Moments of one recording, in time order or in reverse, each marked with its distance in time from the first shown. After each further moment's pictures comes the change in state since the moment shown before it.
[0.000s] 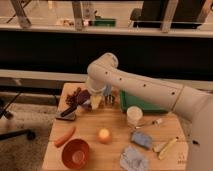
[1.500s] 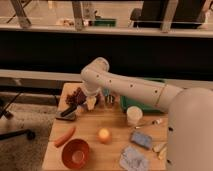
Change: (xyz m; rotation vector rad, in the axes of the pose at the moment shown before) arm -0.004 -0.018 0.059 -0.027 0.033 0.002
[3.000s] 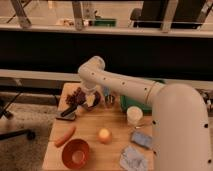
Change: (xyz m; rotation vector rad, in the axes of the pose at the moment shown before) arm 0.011 -0.027 0.027 -0.010 0.038 -0.001
